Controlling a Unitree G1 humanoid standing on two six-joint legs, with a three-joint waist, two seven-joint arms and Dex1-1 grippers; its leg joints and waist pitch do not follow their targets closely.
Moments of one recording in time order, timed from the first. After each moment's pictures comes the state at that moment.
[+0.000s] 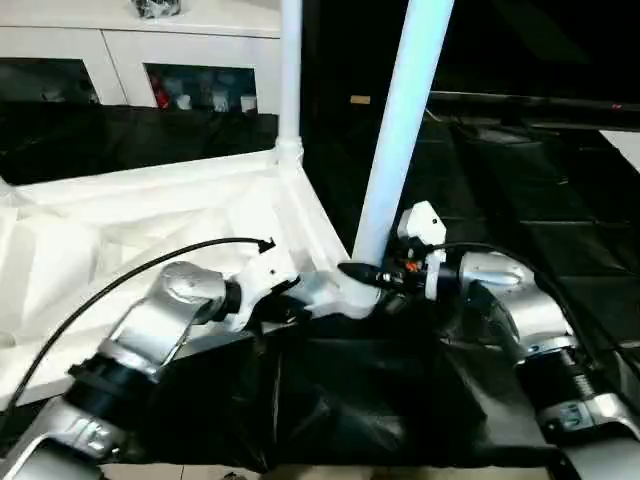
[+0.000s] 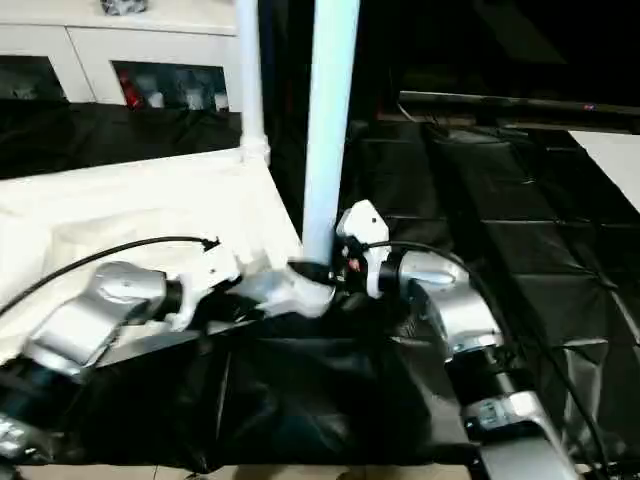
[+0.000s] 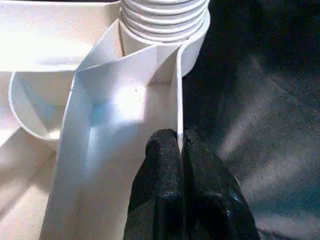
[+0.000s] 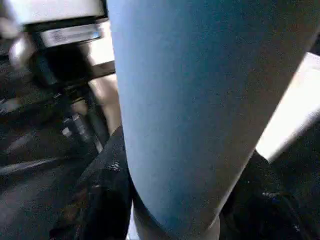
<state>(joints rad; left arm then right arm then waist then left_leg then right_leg) -0.48 0.51 -0.39 0.14 -0.05 0.48 -1.09 -0.54 -0.35 0.20 0.41 0.20 0.15 1.13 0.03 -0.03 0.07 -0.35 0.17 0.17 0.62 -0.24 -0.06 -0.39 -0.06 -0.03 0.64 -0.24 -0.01</state>
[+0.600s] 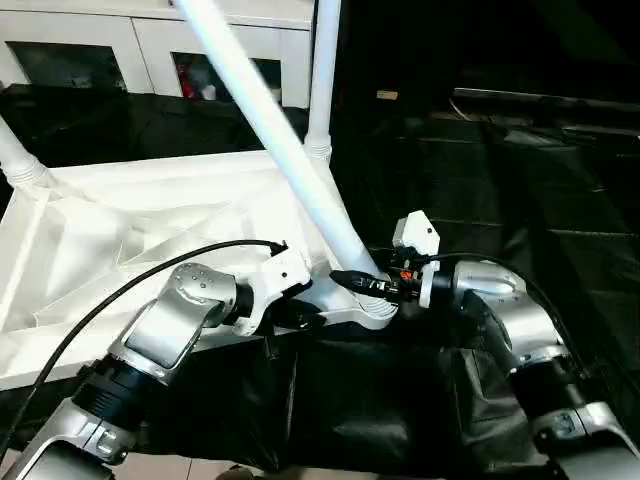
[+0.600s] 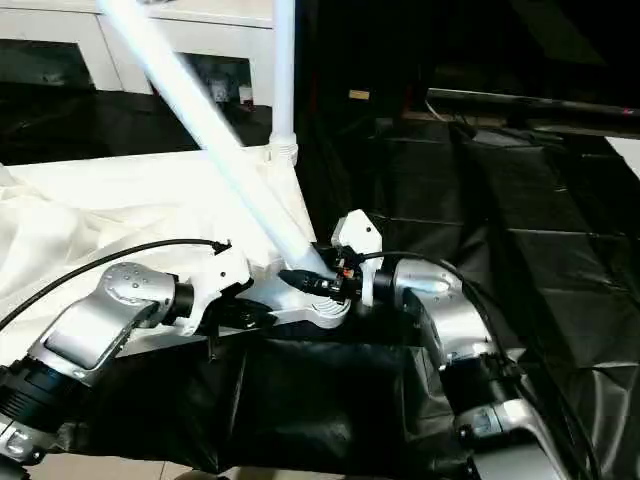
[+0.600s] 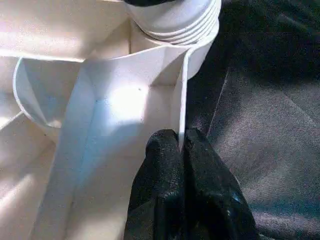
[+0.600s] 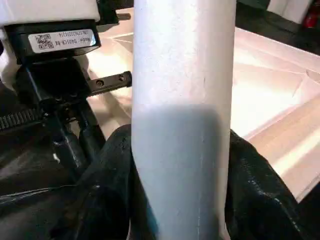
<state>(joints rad) -0.48 0.45 -0.38 0.12 -0.06 0.53 -1.06 -0.48 -0.28 0.17 0.41 0.20 0.11 1.04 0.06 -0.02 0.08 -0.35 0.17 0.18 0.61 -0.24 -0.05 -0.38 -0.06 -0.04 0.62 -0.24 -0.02</state>
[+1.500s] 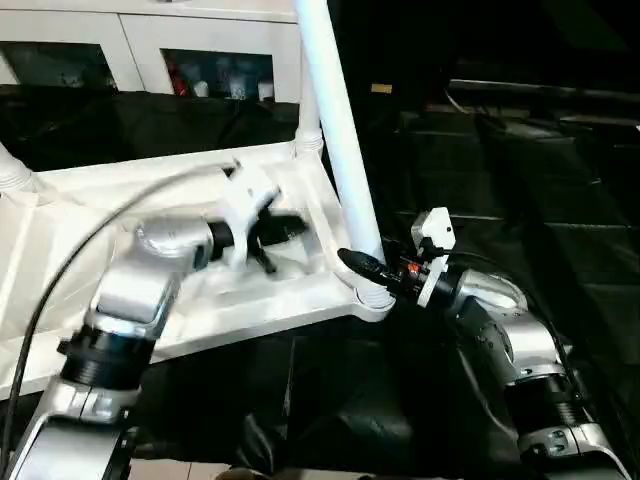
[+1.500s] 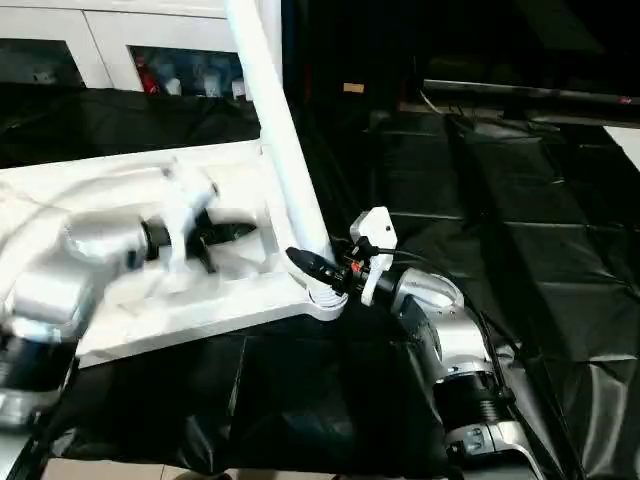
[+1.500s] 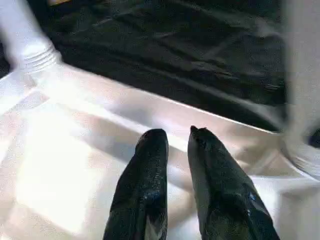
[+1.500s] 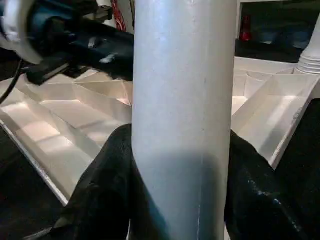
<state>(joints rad) -0.63 0.35 -0.08 0.15 -0.11 0.65 -0.70 -0.44 -0.21 0.06 0.37 0.29 0.14 0.92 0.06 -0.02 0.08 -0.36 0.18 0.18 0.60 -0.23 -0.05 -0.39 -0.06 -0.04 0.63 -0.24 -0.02</state>
